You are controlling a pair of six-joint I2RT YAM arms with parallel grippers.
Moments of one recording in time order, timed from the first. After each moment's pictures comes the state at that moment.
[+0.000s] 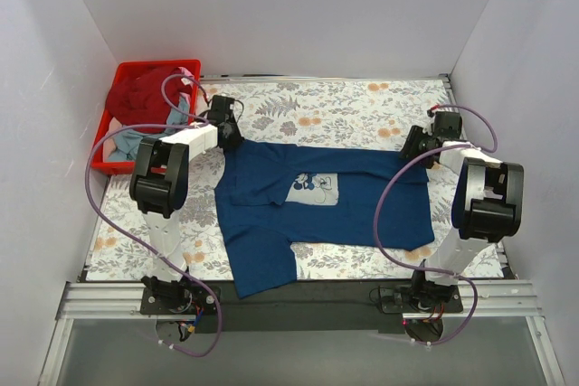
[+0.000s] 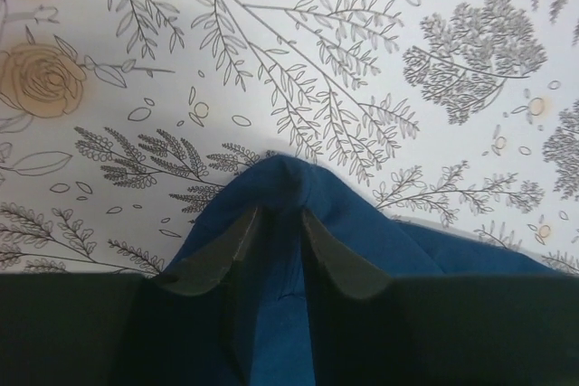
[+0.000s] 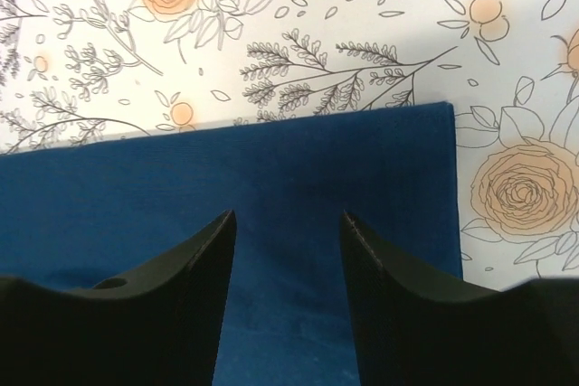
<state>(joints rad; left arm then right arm) -0.24 2.03 1.38 -0.21 -0.12 -0.51 -0.13 1.73 1.02 -0.19 -0.22 0.23</state>
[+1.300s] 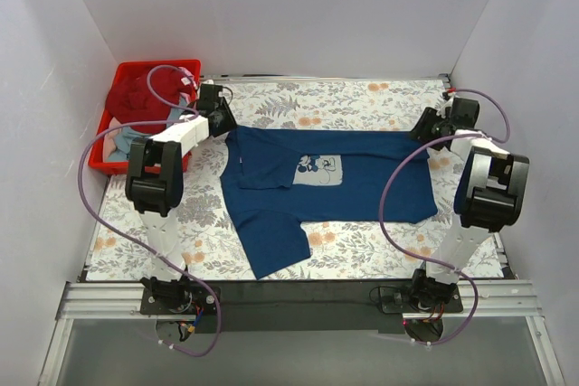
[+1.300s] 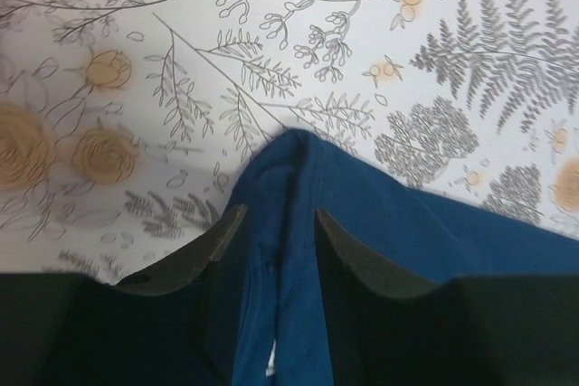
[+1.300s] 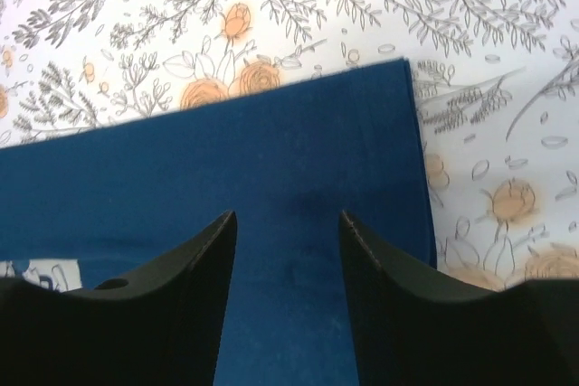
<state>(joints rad) -0.18 2.07 1.49 -0.21 -0.10 -0.53 -0.22 1.87 1.20 -0.12 -0.34 0.22</state>
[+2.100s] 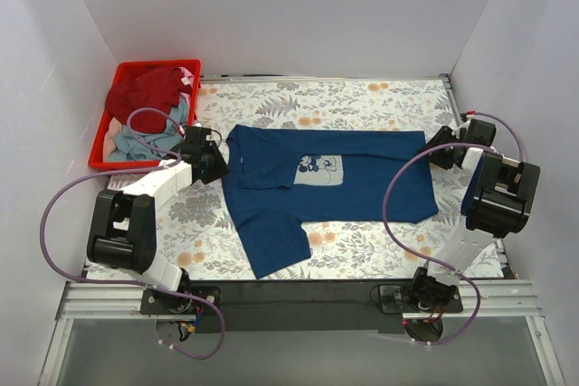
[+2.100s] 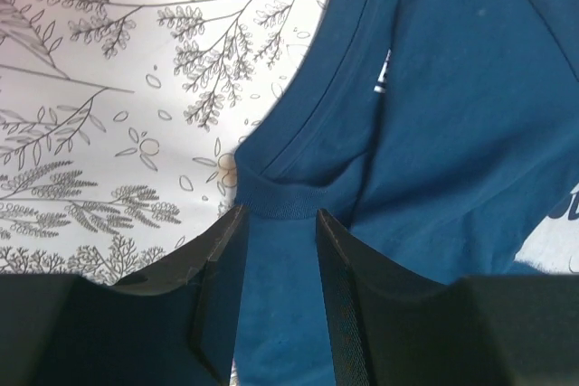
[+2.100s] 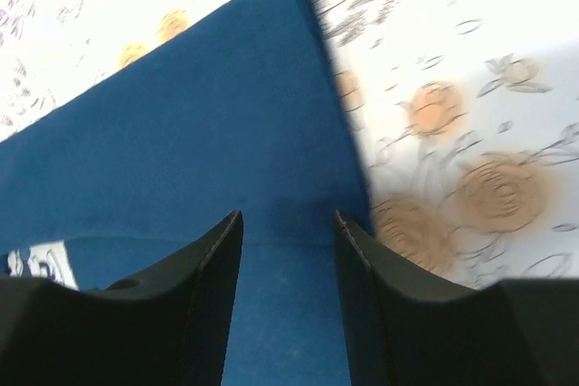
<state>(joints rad) -0.20 1.55 0.89 -0.27 -0.04 -0.62 -0.36 1.83 1.01 0.00 -0.46 0.31</state>
